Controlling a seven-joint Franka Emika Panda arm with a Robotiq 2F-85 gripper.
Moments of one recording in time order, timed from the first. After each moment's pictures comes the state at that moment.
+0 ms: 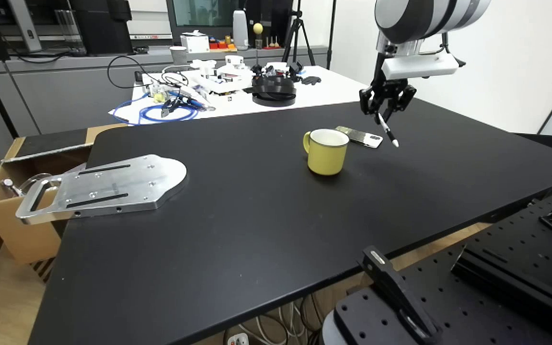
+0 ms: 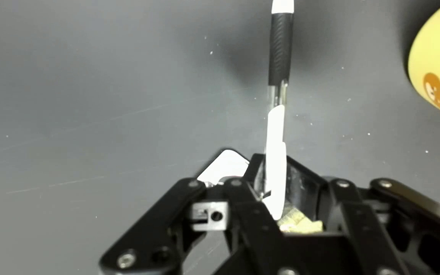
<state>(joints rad) 0.30 0.36 -0.39 -2.47 0.00 2.92 0.28</state>
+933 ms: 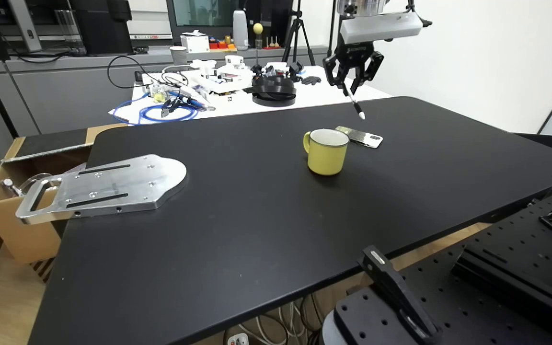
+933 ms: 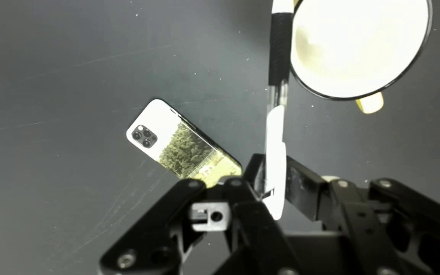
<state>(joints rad) 0.36 0.23 -0.29 -2.39 -0.33 2.74 0.66</state>
